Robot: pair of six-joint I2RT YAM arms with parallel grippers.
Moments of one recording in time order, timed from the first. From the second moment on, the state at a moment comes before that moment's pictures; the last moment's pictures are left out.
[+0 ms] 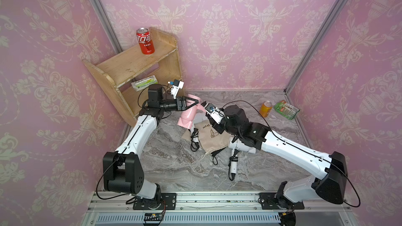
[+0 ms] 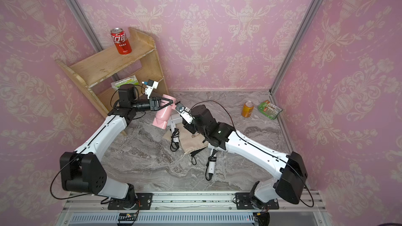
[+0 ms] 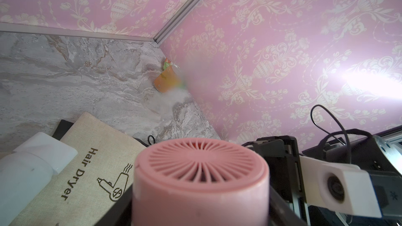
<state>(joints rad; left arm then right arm) -0.08 1.48 1.22 -0.07 1.13 -0.57 0.88 1.45 1.29 -0.25 0.26 -0.29</state>
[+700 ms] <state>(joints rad) -0.16 1.34 1.05 0.14 0.61 -0.68 0.91 1.83 1.78 -0.59 0.44 0.44</state>
